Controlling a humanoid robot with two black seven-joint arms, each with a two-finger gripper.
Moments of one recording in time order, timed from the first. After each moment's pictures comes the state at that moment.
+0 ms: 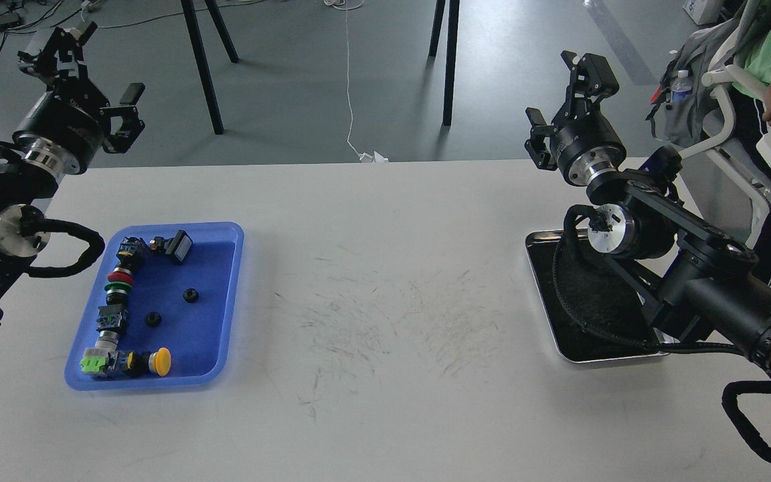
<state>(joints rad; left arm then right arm) -0.80 0.61 -0.58 -0.84 0.07 -0.24 -0.43 0.85 -0.26 0.60 0.86 -0.12 -0.16 0.37</state>
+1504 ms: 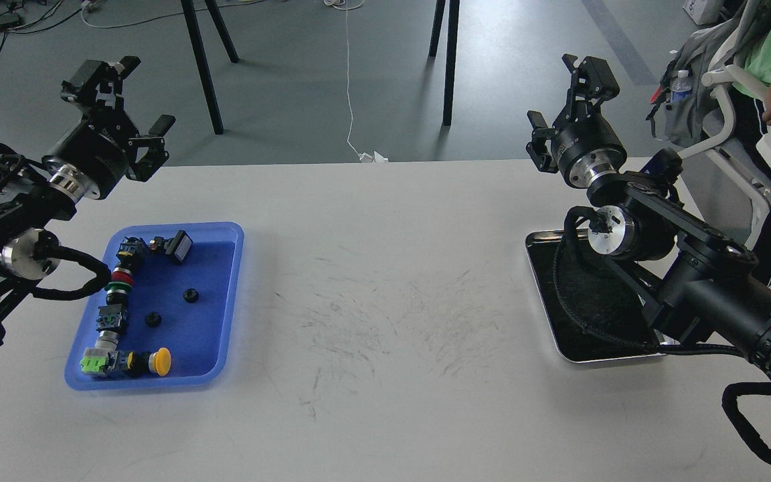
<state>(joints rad) -0.80 0.60 -0.46 -0.82 0.10 -0.31 -0.46 0.85 -0.26 0.60 0.86 -0.12 -0.17 0.36</state>
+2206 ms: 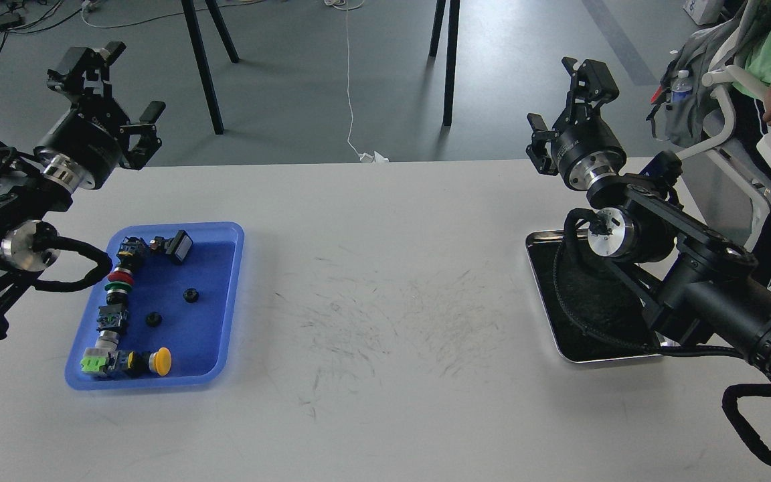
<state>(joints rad) -0.80 0.60 -0.51 -0.81 0.10 -0.29 -0.46 0.84 -0.26 0.60 0.86 -0.12 -0.17 0.36</state>
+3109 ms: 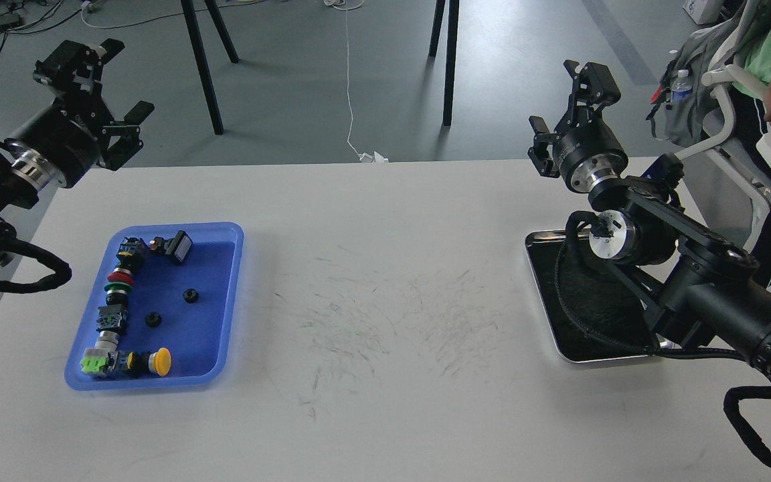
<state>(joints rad) -0.84 0.75 -0.41 -0.95 0.16 -0.27 -0.46 0.83 -0.26 0.60 0.86 -0.12 -0.17 0.36</state>
